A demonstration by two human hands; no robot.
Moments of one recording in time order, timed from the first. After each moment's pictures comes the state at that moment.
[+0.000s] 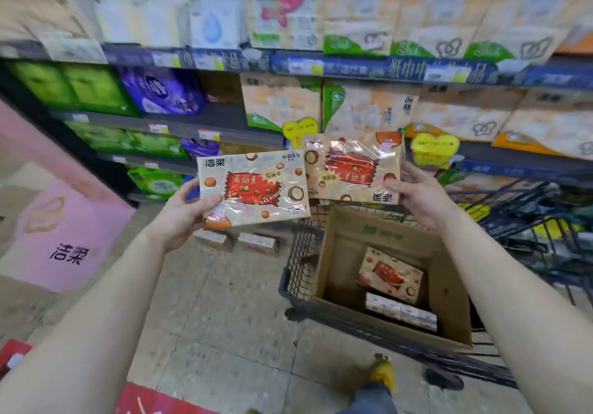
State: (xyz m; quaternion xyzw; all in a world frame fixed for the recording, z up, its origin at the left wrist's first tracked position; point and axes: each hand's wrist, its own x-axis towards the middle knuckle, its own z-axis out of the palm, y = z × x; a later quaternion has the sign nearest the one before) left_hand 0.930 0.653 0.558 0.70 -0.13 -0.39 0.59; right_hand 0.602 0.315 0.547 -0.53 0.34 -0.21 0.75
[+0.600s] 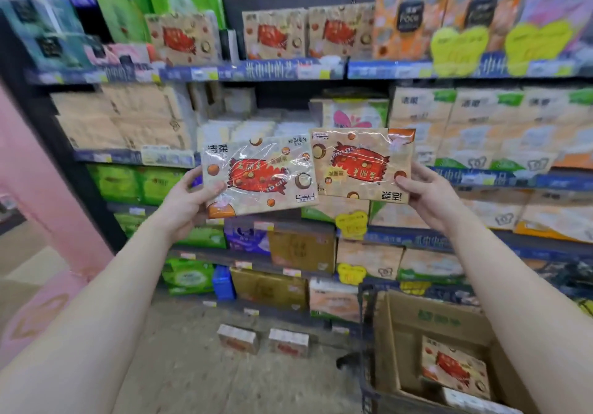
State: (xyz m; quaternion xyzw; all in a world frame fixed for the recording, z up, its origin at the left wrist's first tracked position) left_hand 1.116 0.763 0.754 0.60 -0.27 -0.29 0.70; right_hand 0.773 0.457 0.743 -0.58 0.24 -0.36 0.68
